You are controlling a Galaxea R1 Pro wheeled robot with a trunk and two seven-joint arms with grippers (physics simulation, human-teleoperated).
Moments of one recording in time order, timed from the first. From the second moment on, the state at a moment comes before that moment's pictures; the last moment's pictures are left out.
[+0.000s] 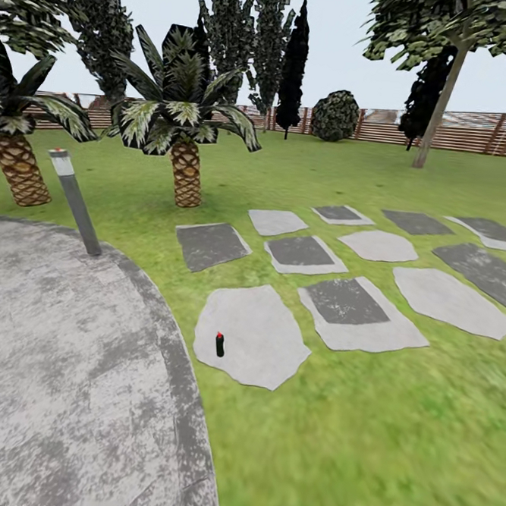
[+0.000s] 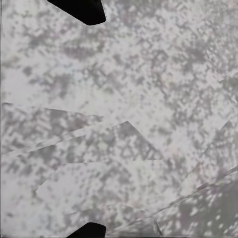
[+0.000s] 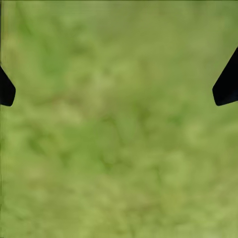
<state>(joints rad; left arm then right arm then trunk) -0.27 0.08 0.02 -0.27 0.00 -0.26 0.00 -0.05 -0.11 0.00 -0.55 0.01 -0.41 0.01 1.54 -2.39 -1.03</state>
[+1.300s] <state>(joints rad) -0.27 0.08 0.02 -0.27 0.00 -0.26 0.00 -0.05 -0.11 0.00 -0.54 0.01 -0.41 0.01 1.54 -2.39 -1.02</state>
